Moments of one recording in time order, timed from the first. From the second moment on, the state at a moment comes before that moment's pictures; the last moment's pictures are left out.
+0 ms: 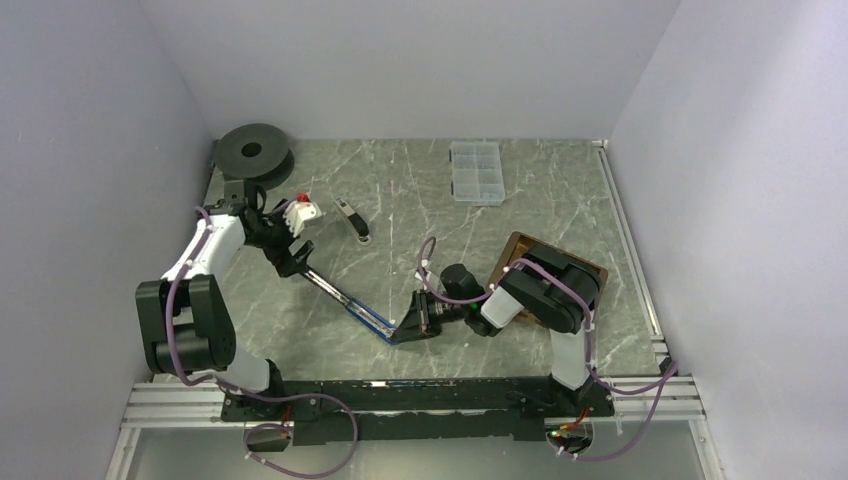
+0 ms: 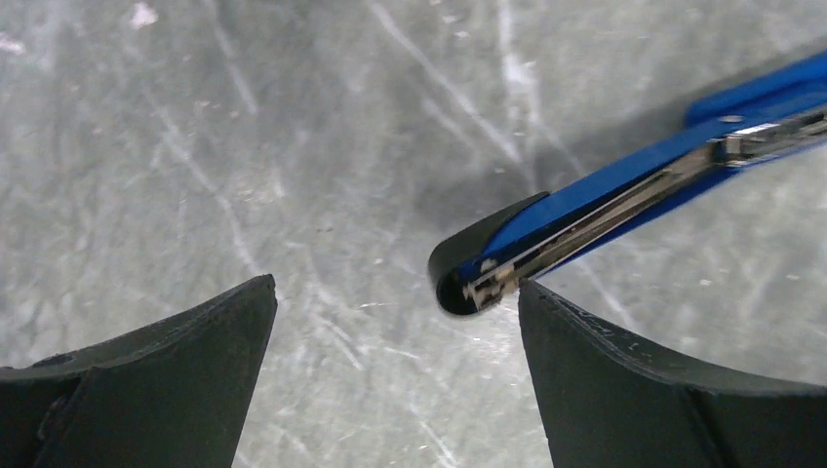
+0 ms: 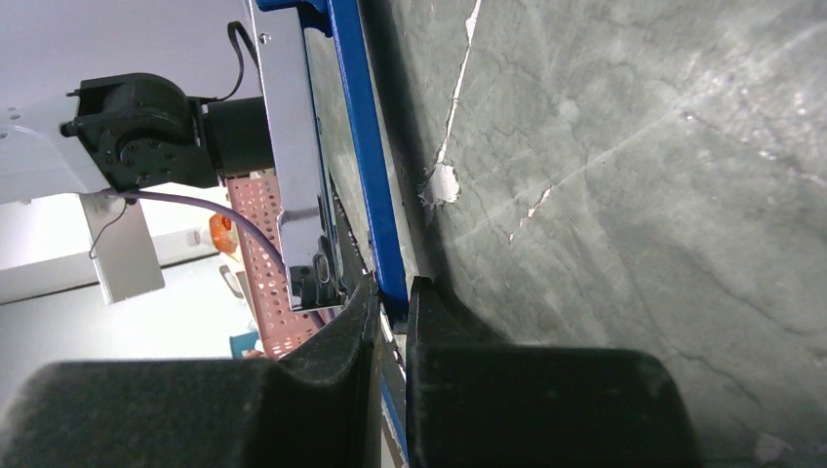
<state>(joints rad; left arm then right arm) 0.12 1.49 1.05 -0.80 0.59 1.08 0.83 1.94 0.53 0.85 -0.73 1.07</state>
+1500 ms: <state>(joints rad) -0.06 1.42 1.12 -0.80 0.46 0.73 1.05 1.56 0.62 0.21 -0.17 0.88</state>
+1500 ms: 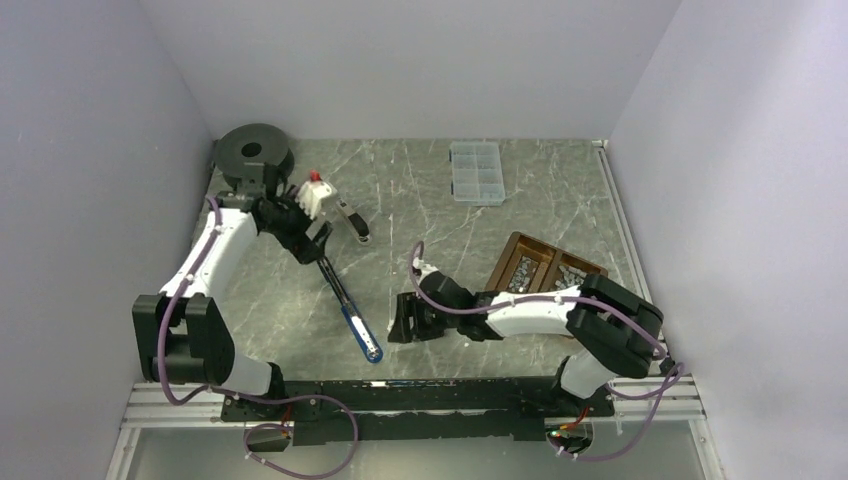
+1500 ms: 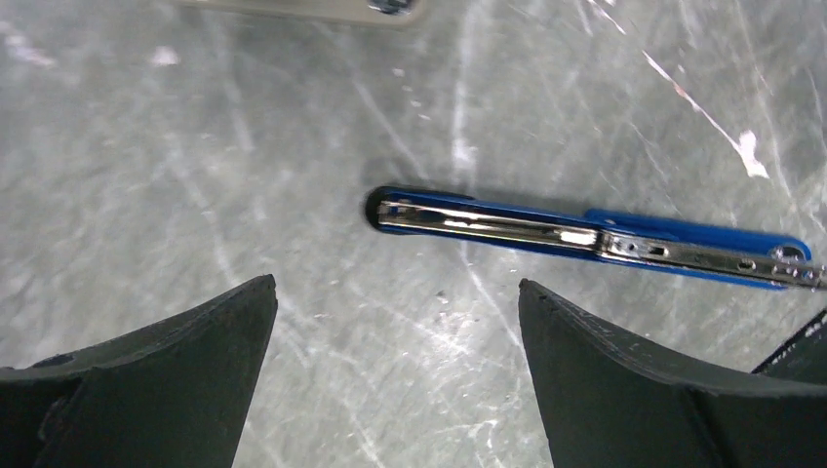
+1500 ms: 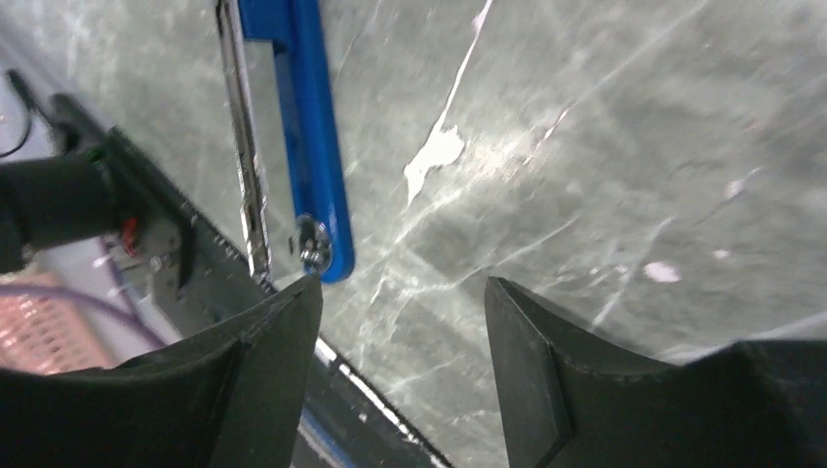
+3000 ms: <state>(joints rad) 0.19 1.38 1.43 -1.00 0.24 0.40 1.24 2.15 1.63 -0.53 0.46 0.76</state>
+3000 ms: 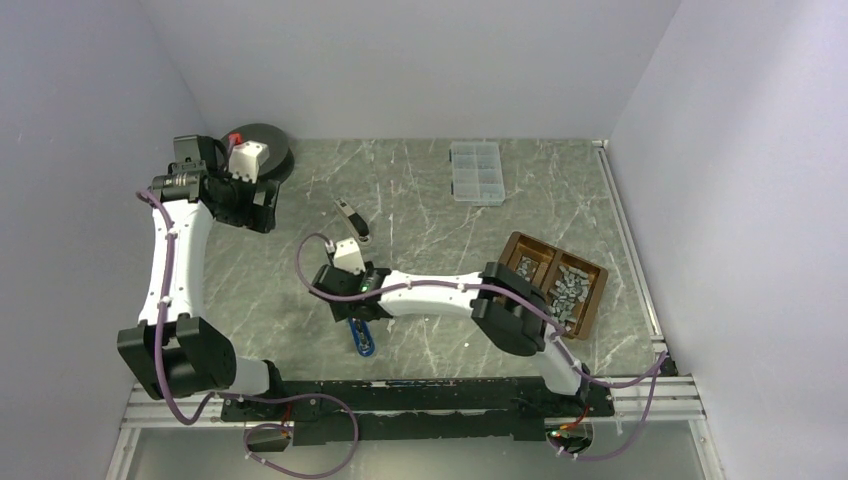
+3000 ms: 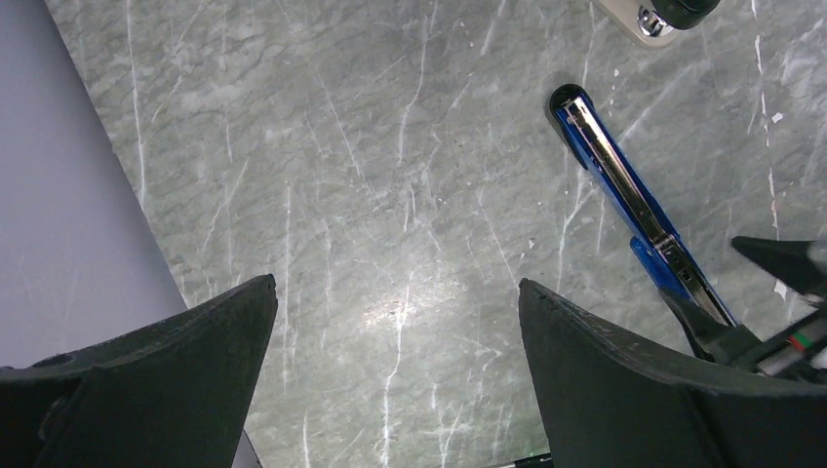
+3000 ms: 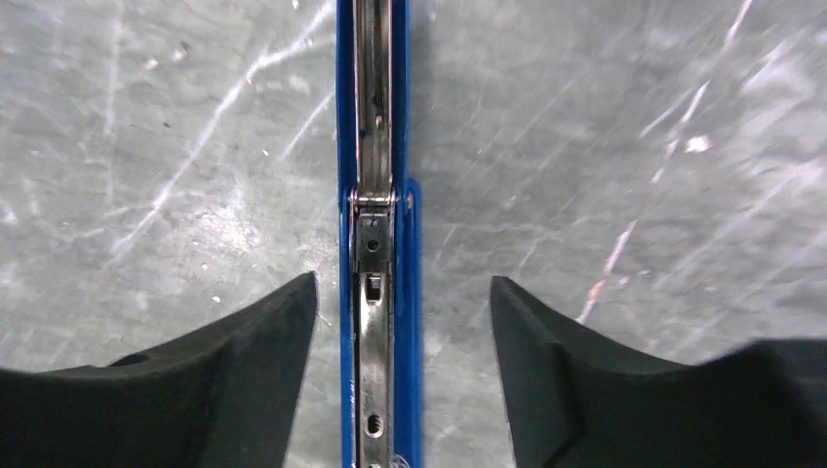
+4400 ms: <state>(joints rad) 0.19 1.41 1.42 -0.97 0.24 0.40 0.86 2.42 2.07 -0.44 0.16 0.19</state>
